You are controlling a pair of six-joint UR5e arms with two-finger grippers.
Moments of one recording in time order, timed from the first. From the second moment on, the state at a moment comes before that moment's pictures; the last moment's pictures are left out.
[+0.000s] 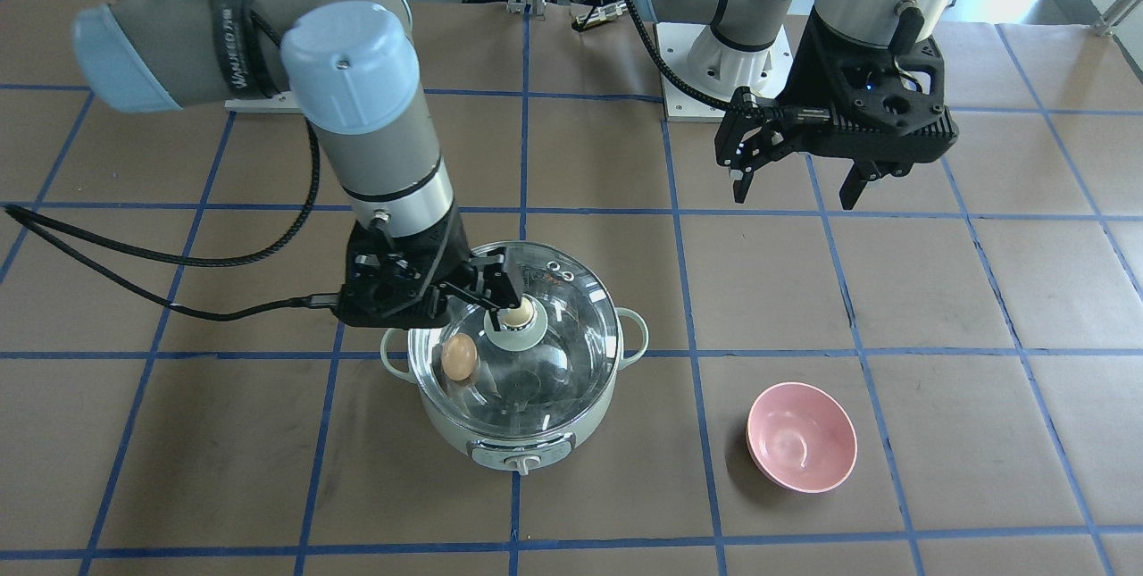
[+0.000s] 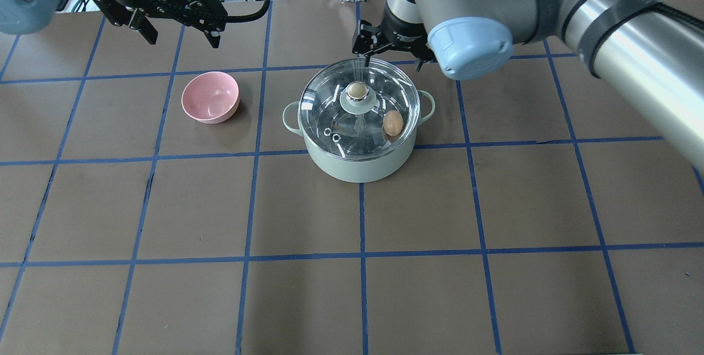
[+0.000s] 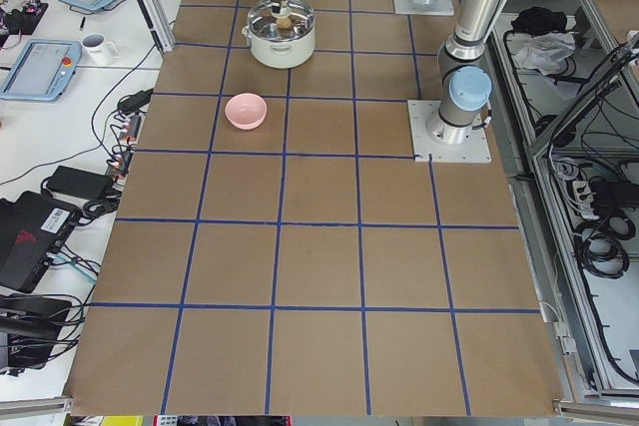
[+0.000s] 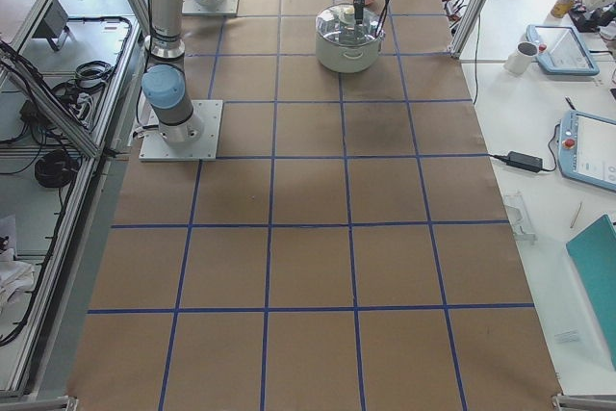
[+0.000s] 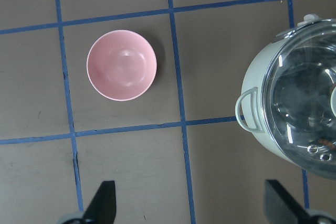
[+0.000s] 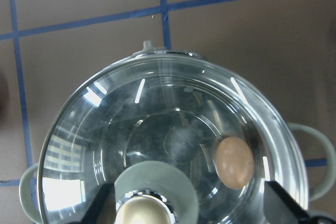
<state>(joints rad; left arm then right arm) -1.60 -1.65 -1.41 -1.52 1.61 0.07 1.80 -1.25 1.50 -2.01 -1.48 0.33</state>
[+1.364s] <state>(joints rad) -1.61 -1.65 -1.41 -1.52 1.61 0.07 1.56 -1.63 1.51 -1.55 -1.54 -0.05</state>
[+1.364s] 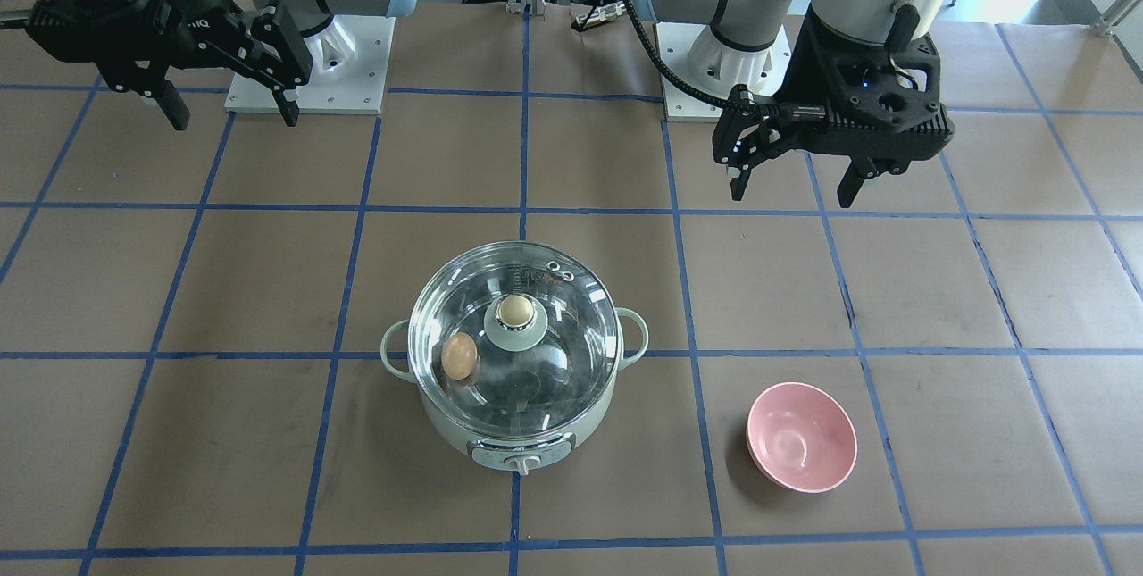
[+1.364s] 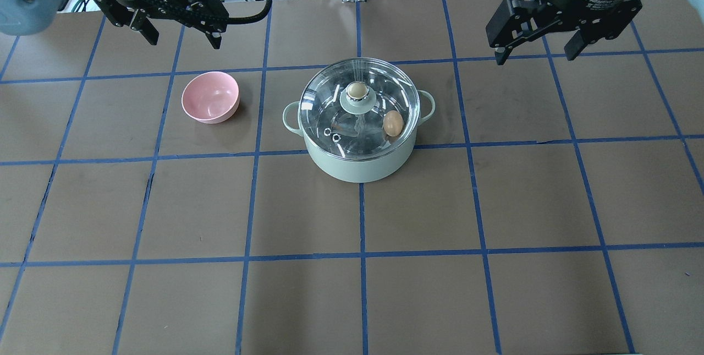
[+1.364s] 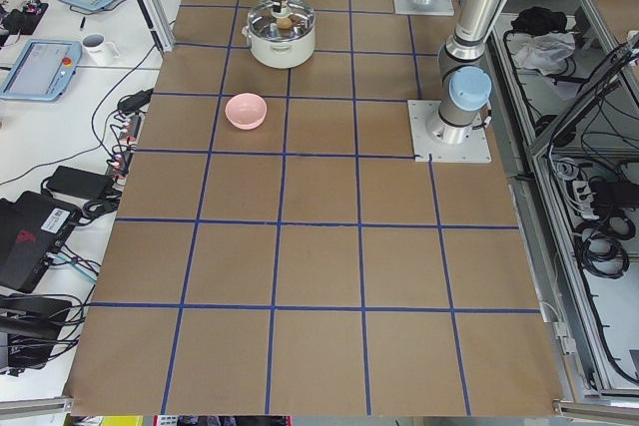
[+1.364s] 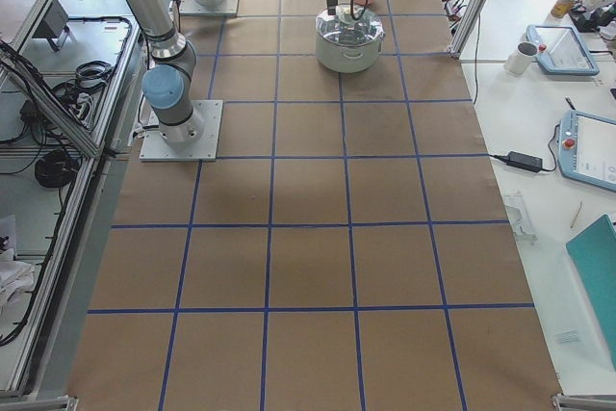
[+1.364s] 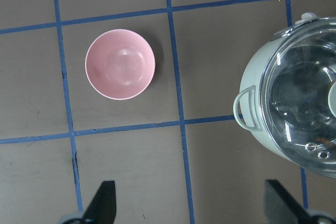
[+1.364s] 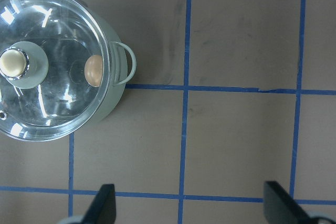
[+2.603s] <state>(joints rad) -1.60 -1.64 -1.41 -1.56 1.62 0.05 1.56 -1.62 1.51 -1.55 -1.54 -0.06</state>
